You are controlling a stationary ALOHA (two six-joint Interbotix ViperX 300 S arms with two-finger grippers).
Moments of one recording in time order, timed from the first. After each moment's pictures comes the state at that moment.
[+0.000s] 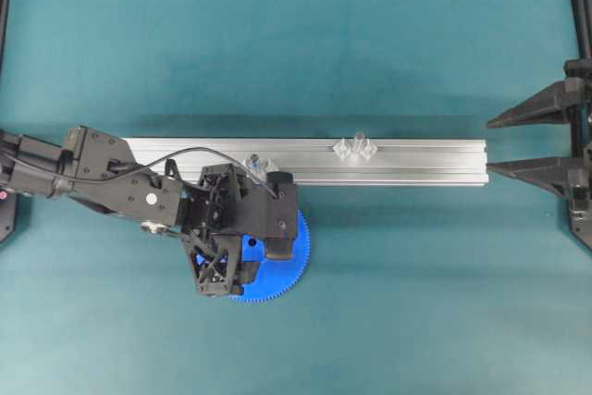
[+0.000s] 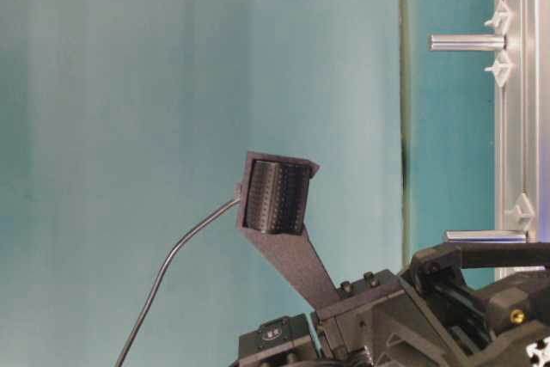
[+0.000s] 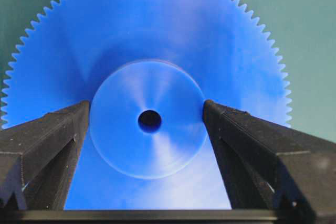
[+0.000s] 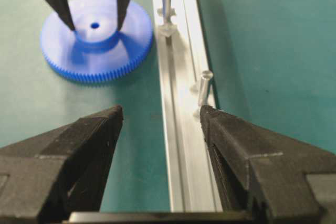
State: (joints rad) left arm -0.14 0.17 0.50 0.02 0.48 -0.13; right arm -0.07 -1.06 1.17 0.02 0.29 0.01
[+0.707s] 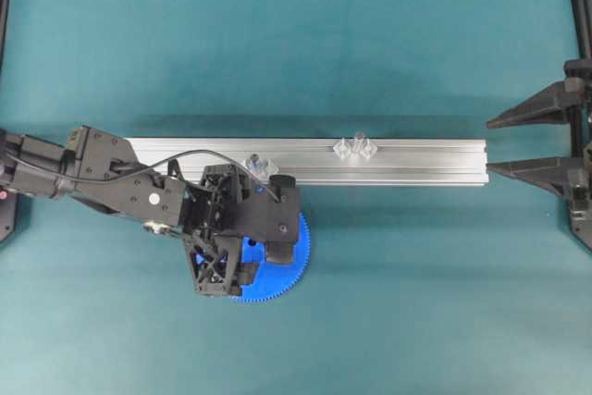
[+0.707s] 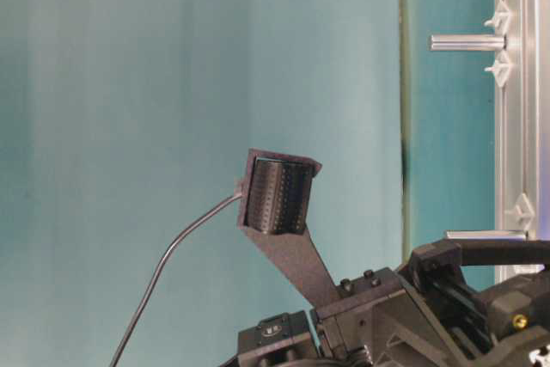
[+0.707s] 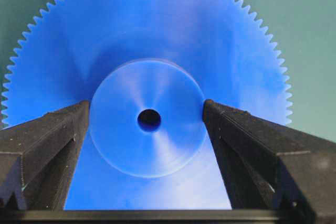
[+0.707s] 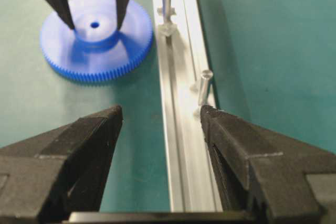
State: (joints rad) left arm -0.15 0.17 0.48 0.02 0.53 -0.11; right arm -0.07 -1.06 1.17 0.02 0.29 0.01
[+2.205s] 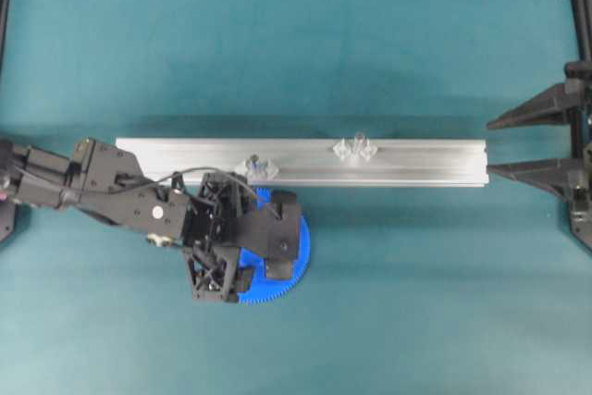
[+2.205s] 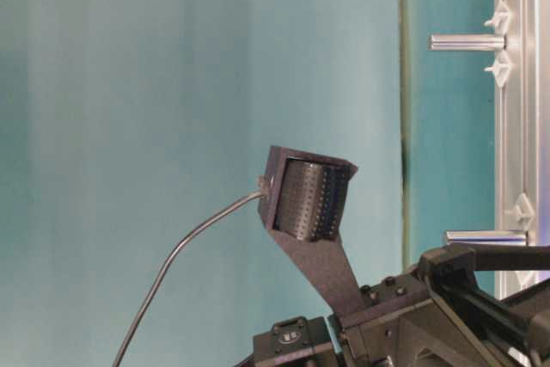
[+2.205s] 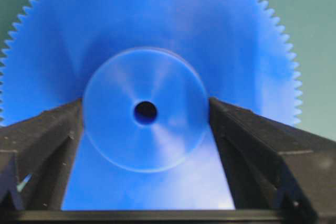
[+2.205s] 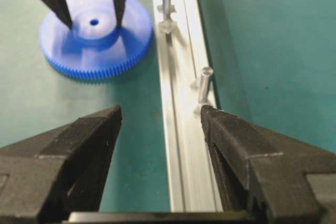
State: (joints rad) left arm -0.18 0.20 0.48 0.02 0.57 -0.10; right arm -0.07 -1.06 1.18 0.02 0.29 0.01
